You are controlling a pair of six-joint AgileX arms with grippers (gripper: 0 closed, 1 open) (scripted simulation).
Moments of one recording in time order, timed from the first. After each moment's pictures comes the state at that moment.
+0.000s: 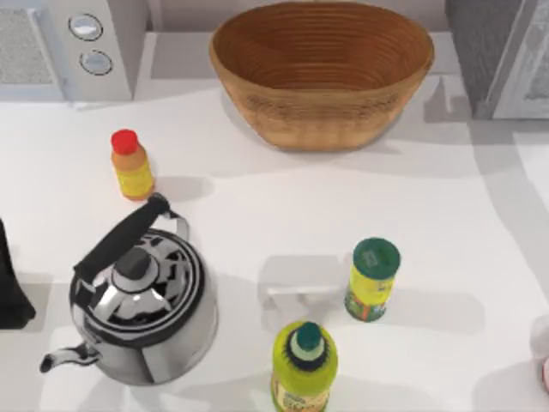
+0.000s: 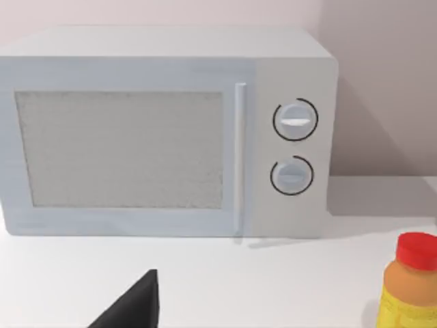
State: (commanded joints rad) left arm 0.00 0.00 0.00 0.00 0.00 0.00; right arm 0.18 1.26 1.66 -0.40 0.19 0.02
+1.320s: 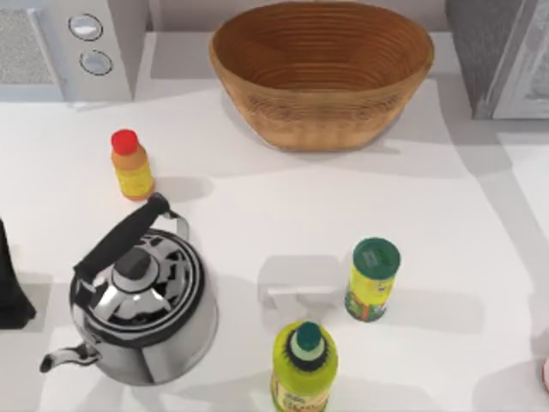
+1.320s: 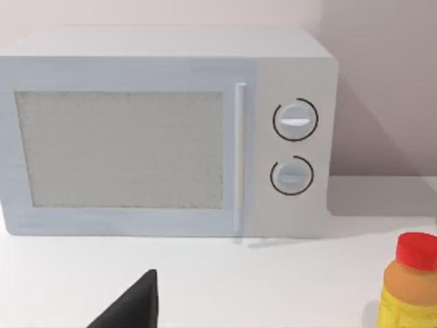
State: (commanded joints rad) left arm 0.00 0.00 0.00 0.00 0.00 0.00; right arm 0.22 1.58 1.94 -0.35 0.25 0.02
